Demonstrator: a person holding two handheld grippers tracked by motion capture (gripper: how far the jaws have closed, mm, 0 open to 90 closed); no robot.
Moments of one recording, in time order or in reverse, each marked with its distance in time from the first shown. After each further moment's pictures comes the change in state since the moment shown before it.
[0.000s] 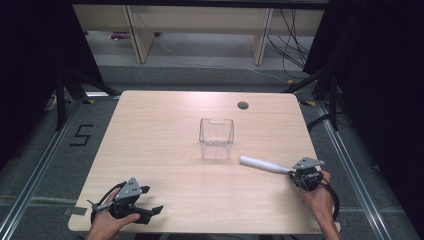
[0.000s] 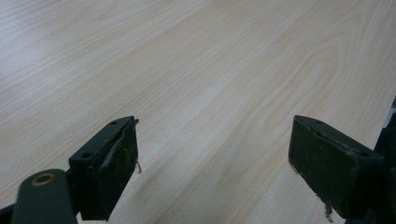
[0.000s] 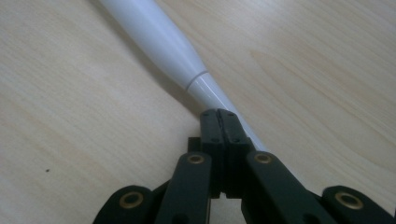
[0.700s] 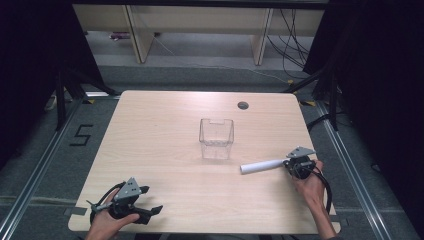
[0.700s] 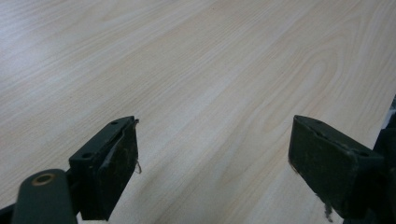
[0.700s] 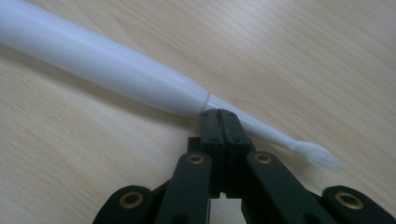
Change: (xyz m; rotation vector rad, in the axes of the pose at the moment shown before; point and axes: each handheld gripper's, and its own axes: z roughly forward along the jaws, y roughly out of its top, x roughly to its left) left arm 0.001 0.000 -0.003 0.006 0.004 0.007; right arm -0.008 0.028 0.022 -0.010 -0.022 0.005
